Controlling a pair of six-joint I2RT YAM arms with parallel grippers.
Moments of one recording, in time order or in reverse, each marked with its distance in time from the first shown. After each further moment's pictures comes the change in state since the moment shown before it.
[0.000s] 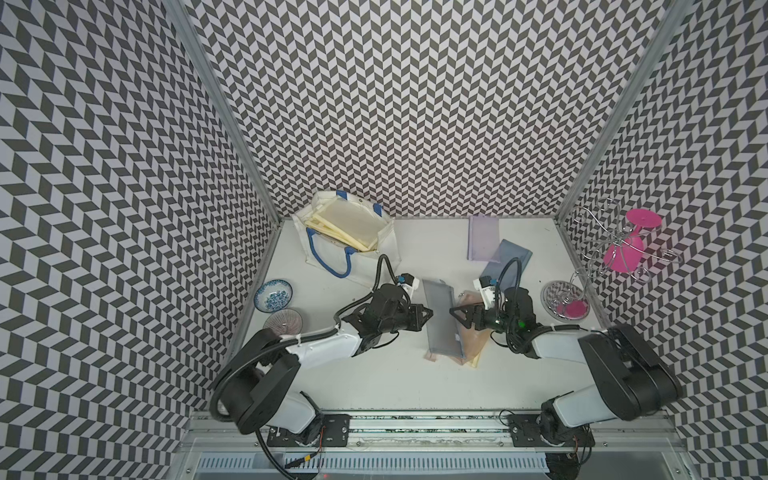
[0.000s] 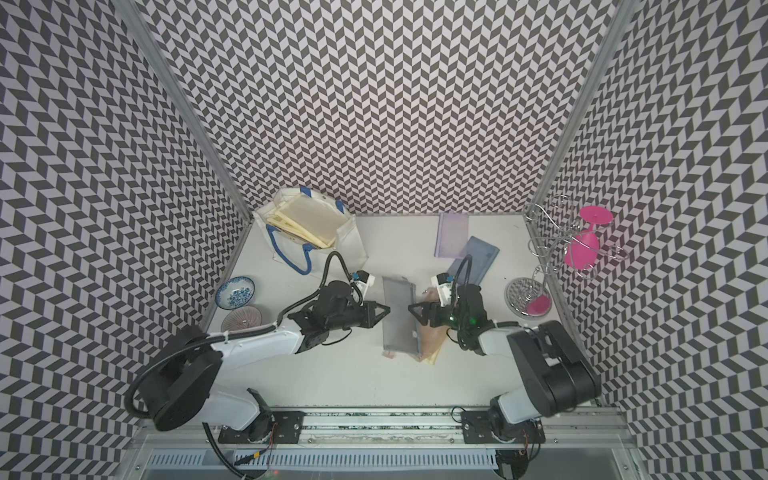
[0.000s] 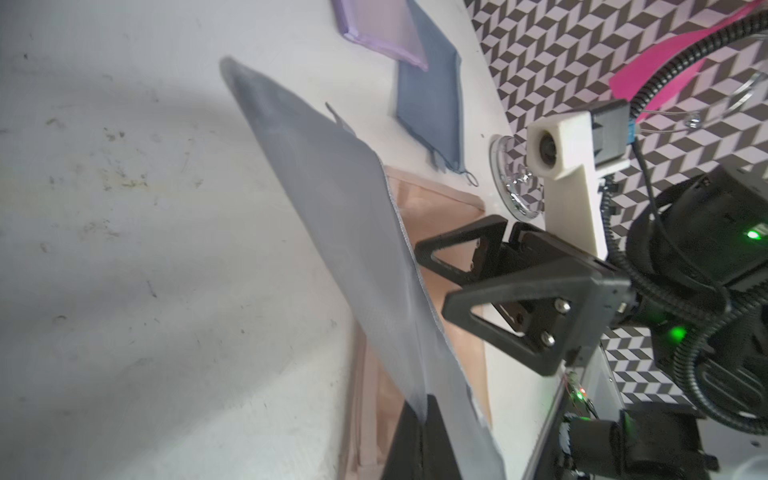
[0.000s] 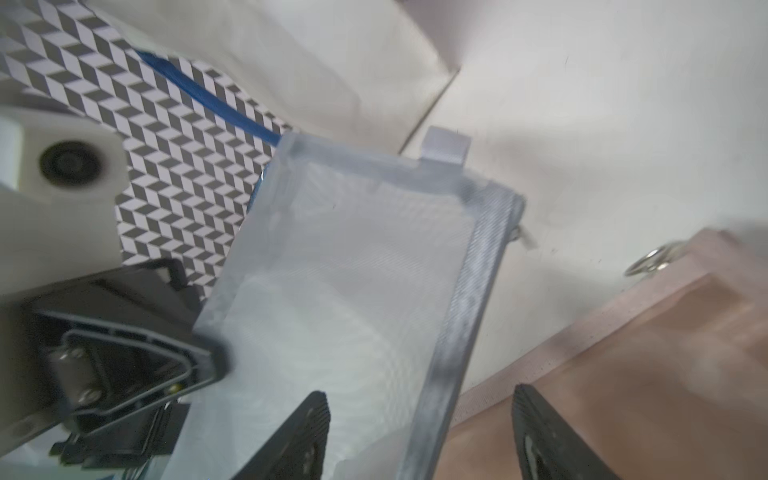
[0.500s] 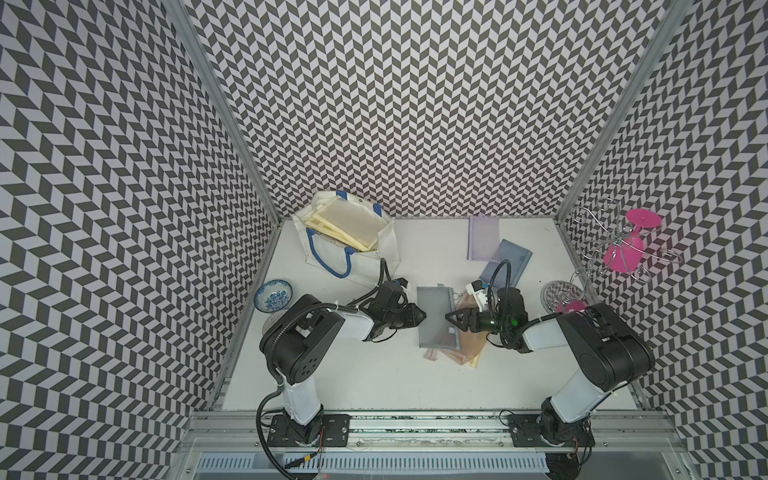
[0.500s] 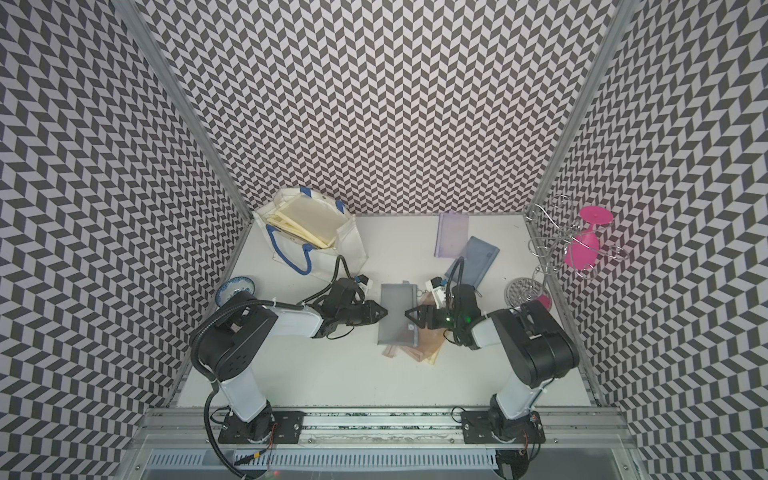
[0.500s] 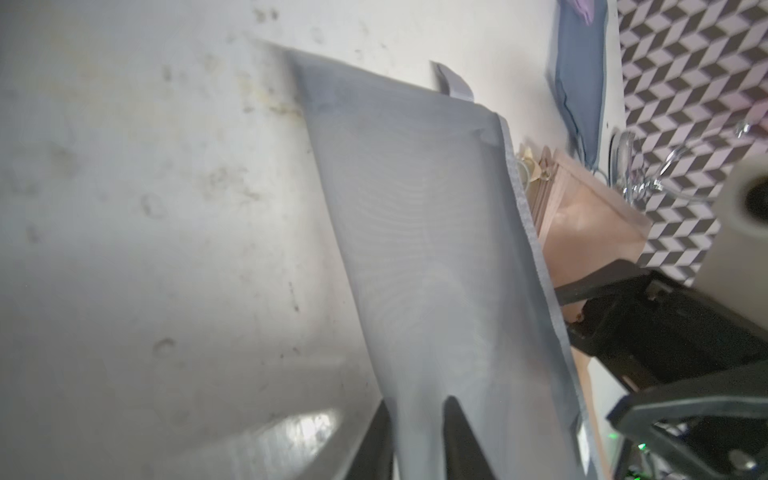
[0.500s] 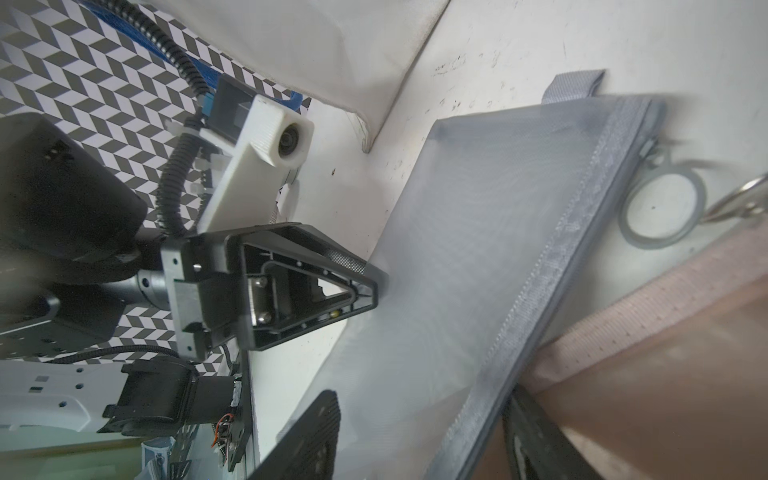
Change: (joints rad) left arm 0.115 0.415 0.069 0.134 0.100 -0.053; right arm -0.002 0.263 0.053 0.078 -0.141 0.037
